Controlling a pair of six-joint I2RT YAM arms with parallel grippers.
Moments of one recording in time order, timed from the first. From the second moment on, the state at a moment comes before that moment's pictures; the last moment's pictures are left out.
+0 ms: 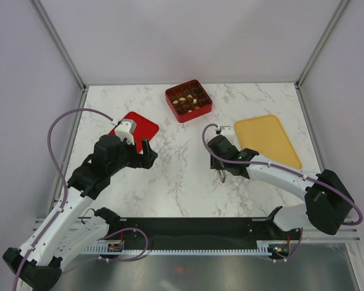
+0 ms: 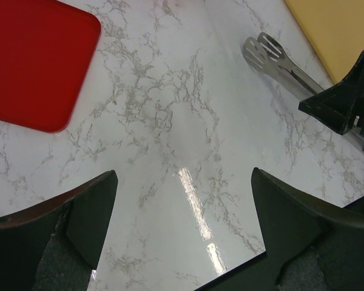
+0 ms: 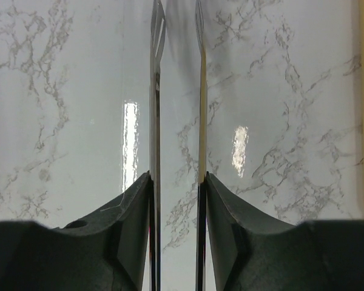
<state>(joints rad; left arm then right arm) -0.50 0.75 0.83 -0.56 0.00 -0.30 0.77 1.37 0.87 -0.42 0.36 0.62</state>
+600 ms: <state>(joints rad) -0.50 0.93 0.90 -0.57 0.03 -0.41 0.86 1.47 0.73 -0.24 0.43 0.76</state>
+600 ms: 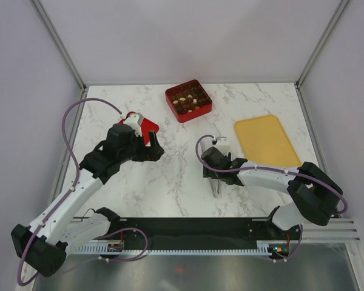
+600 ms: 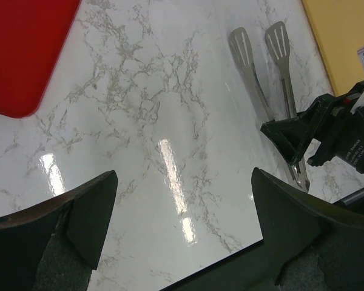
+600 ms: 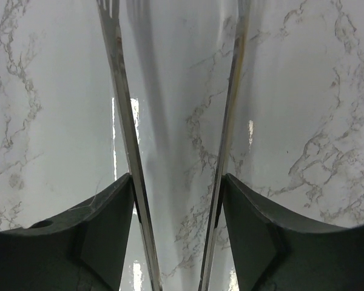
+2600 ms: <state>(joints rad) -0.28 2.01 1.43 -0.56 0.09 -0.02 0.85 0.95 0.79 -0.36 0.37 0.60</state>
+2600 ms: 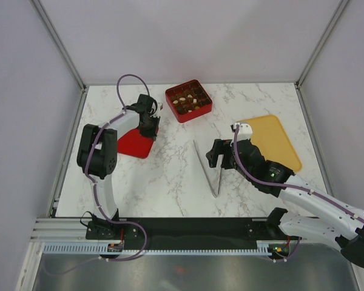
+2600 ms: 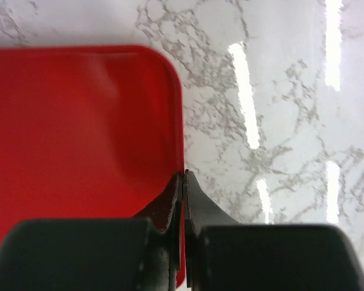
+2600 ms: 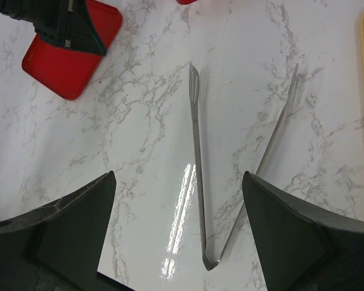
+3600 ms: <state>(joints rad) -0.28 1.42 1.21 -0.71 0.91 -0.18 0.66 1.20 1.04 -0.19 -0.47 -0.80</state>
